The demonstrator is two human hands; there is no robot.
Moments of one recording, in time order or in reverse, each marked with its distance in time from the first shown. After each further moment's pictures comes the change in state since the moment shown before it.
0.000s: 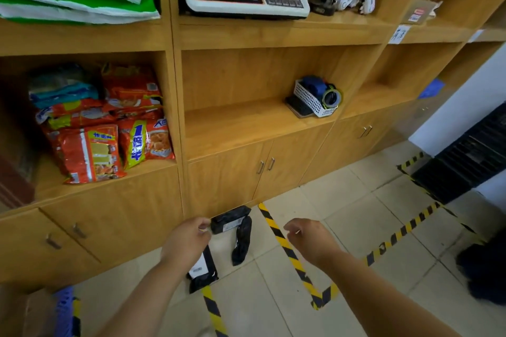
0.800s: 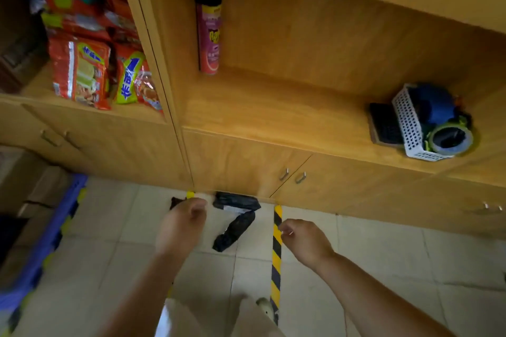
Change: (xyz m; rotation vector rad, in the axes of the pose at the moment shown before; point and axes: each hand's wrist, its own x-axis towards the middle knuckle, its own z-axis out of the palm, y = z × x) left_hand 0.172 0.092 0.162 -0.218 0.417 -0.497; right_hand 0.331 0.112 -0.041 -0.264 -0.444 -0.374
